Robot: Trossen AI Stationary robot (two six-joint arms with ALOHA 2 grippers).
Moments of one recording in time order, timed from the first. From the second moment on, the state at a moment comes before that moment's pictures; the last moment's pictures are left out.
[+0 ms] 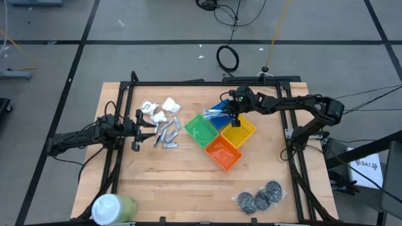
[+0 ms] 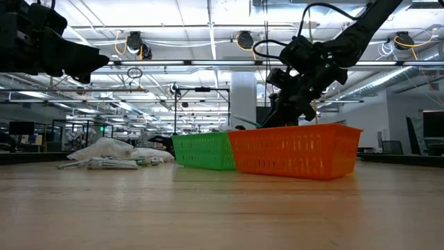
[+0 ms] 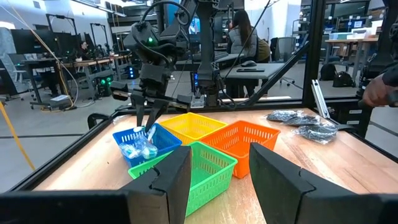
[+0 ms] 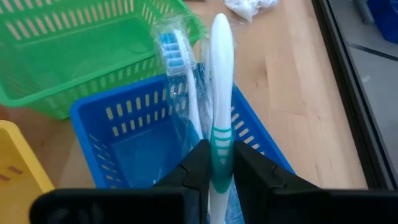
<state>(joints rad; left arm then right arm) 0.18 0.01 0.03 0.02 0.21 0.07 -0.50 1.54 0.73 0.13 -0.26 -0.56</state>
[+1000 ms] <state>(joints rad) 0.18 0.01 0.03 0.02 0.21 0.07 -0.38 1.34 0.73 0.15 -0.20 -0.52</state>
